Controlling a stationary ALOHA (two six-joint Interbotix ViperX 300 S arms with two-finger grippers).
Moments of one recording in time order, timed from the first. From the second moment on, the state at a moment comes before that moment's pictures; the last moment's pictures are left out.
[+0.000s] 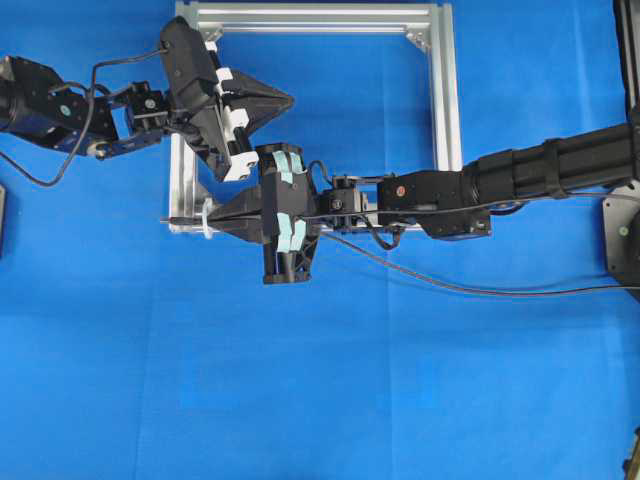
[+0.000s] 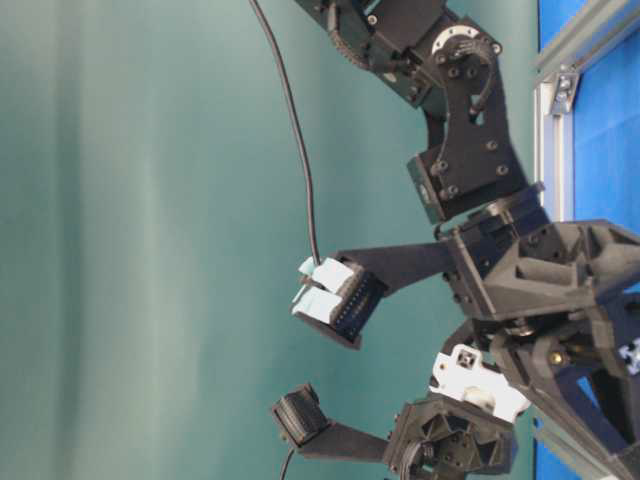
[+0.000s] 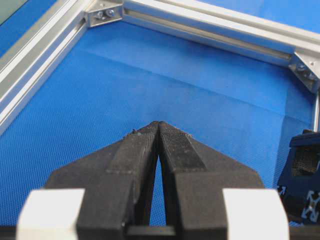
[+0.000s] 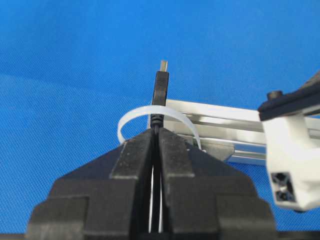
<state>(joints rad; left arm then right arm) 0.27 0.15 0.85 -0.09 -0.73 -0.01 -0.02 0.43 0.39 -0.04 -0.49 0.05</state>
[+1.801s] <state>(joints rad) 0.01 -0.40 1.34 -0.07 -0.68 -0.05 -0.02 0.43 0.39 -0.04 -0.49 0.05</state>
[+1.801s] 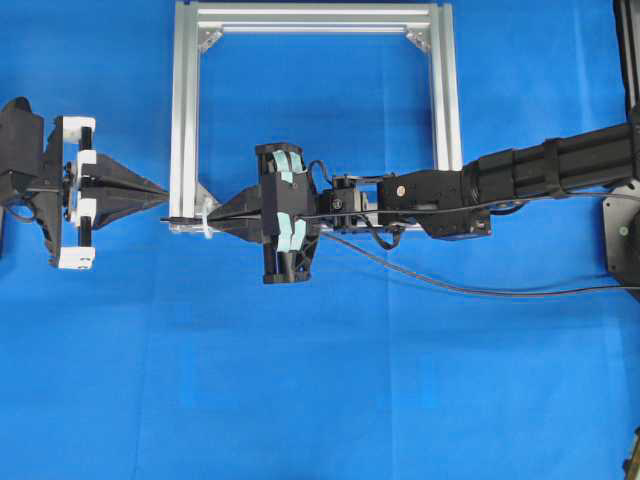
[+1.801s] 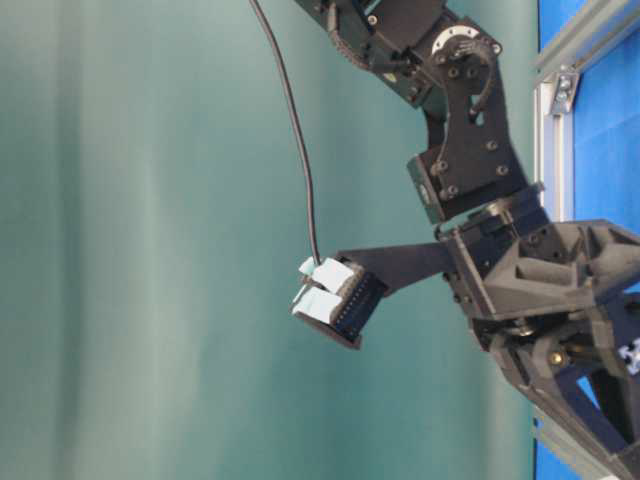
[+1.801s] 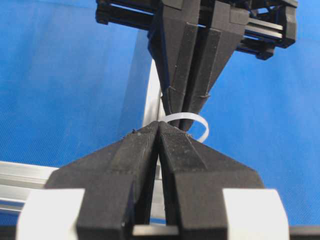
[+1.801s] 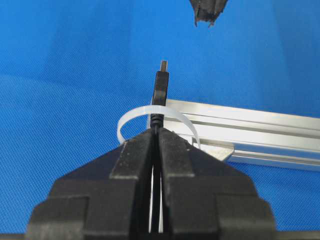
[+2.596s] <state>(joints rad) 0.00 -0.38 1.32 -0.07 -0.68 -0.06 -0.02 0.43 0.39 -0.04 -0.49 0.05</state>
